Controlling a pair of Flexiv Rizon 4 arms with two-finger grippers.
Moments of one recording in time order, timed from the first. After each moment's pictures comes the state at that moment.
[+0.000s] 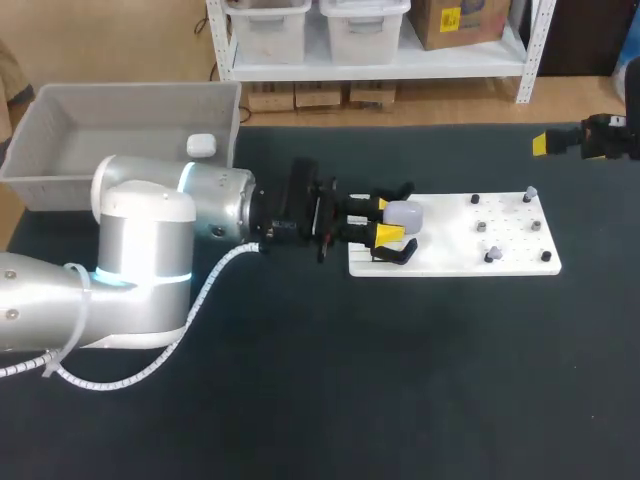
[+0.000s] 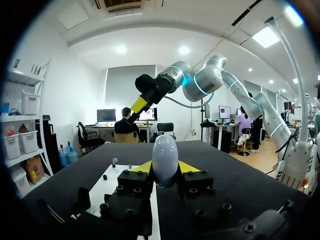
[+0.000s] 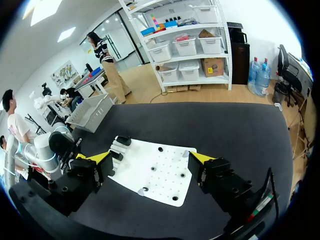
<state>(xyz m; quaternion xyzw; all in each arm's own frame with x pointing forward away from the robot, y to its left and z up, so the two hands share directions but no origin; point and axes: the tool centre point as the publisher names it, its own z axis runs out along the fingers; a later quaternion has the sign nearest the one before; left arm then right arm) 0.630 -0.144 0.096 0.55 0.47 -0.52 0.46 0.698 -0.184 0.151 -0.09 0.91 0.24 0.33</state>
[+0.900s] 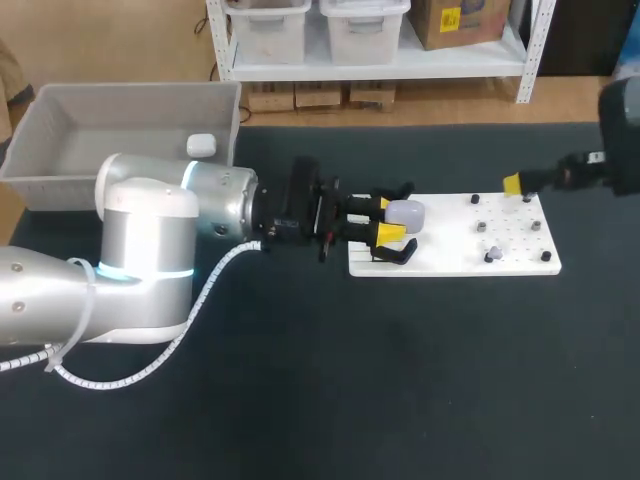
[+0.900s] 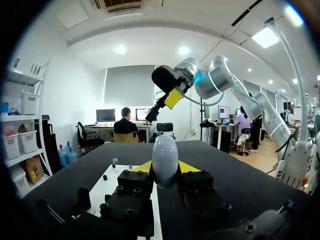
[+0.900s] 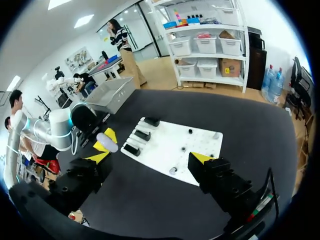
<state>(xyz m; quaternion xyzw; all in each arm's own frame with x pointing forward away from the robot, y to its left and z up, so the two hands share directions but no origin) 0.633 -0.146 0.094 0.55 0.47 -0.52 0.46 0.626 -0.128 0.158 -0.16 0.90 0.26 0.31</state>
